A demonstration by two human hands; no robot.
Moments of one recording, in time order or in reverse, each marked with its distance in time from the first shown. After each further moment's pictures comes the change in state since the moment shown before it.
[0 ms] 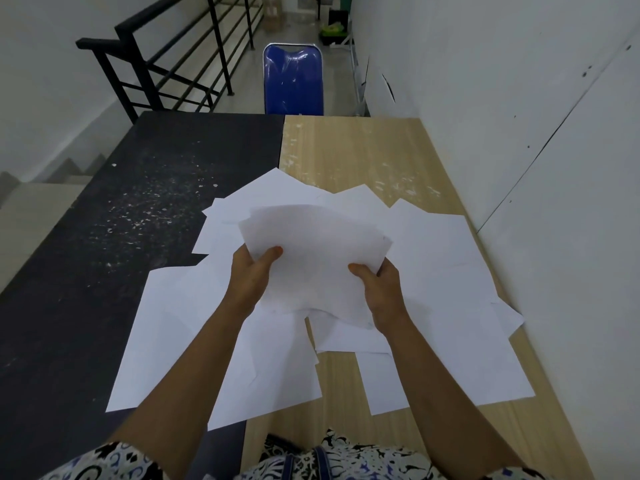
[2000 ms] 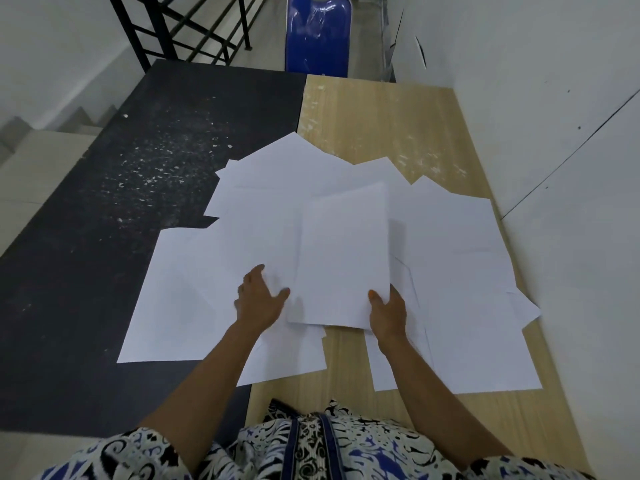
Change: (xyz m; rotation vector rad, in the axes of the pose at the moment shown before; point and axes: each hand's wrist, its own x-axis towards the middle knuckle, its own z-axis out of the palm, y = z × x) left_hand -0.030 -0.115 -0.031 0.825 0.000 -0.295; right_hand -0.015 0.103 -0.019 -0.373 0.234 0.207
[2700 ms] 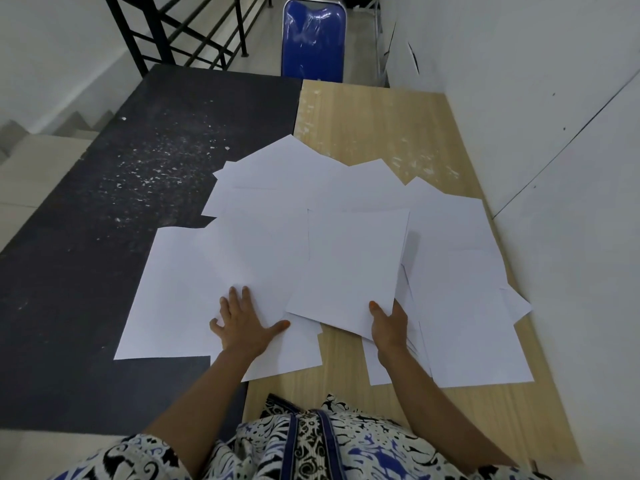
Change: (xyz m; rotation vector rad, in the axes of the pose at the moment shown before) left_hand -0.025 -0.052 0.018 0.490 -0.008 -0.056; right_hand -0.019 0.019 -0.015 0.170 0.033 0.089
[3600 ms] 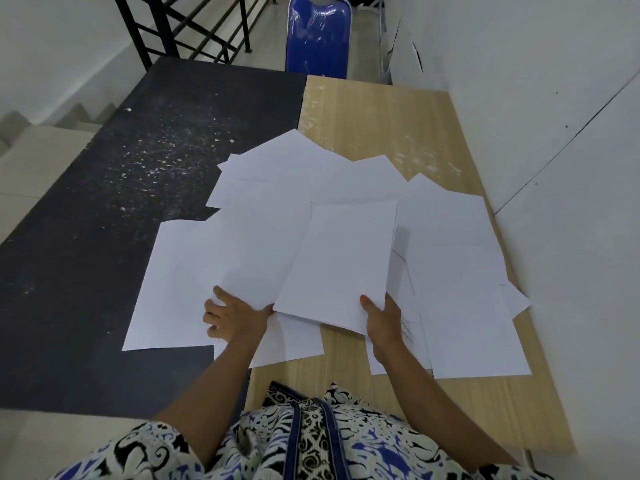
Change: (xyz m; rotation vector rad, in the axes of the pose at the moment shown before) left_hand -0.004 0.009 -0.008 -0.373 0.143 -0.421; right_hand -0.020 -0.003 0.005 0.038 -0.143 -0.021
